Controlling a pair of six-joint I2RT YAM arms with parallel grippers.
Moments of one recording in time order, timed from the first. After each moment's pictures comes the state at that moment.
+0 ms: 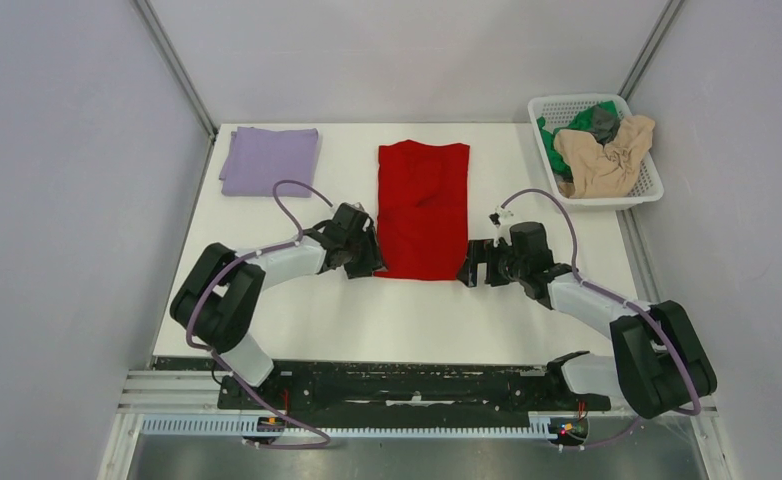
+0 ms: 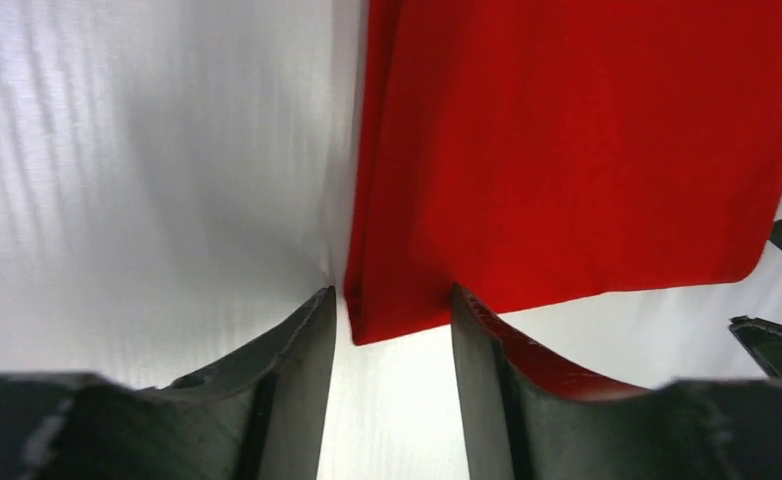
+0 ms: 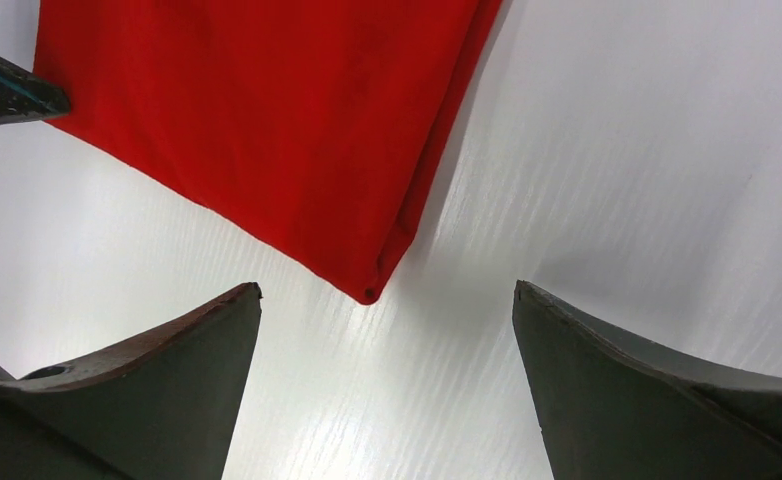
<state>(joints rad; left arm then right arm) -0.56 1.63 0.86 -0.21 0.08 -0.77 0.33 1.28 0.48 0.04 -0.29 0.28</state>
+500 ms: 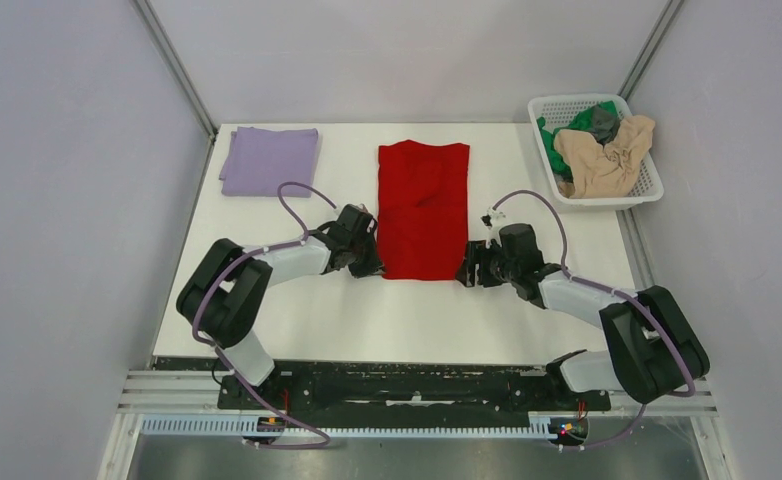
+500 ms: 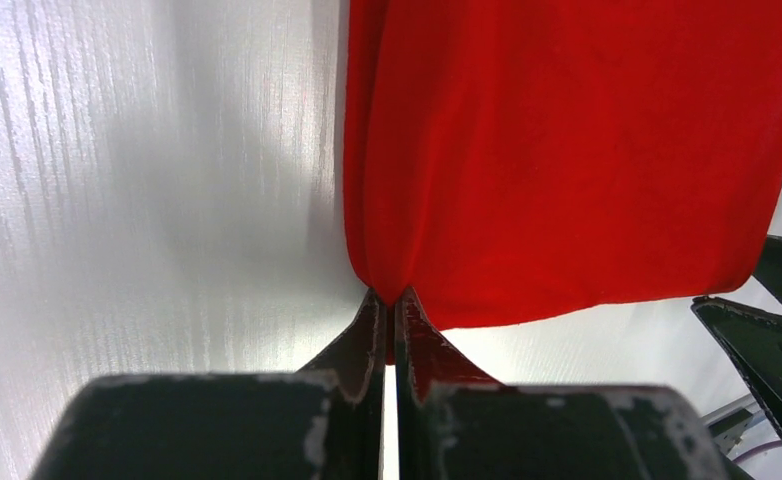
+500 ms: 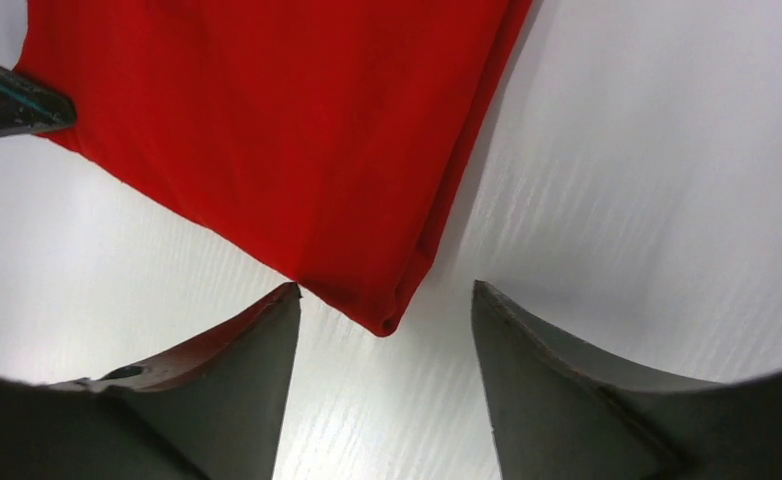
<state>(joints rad) -0.59 1.68 0.86 -0.16 0.09 -0.81 0.38 1.35 0.48 0.12 -0.24 0.31</state>
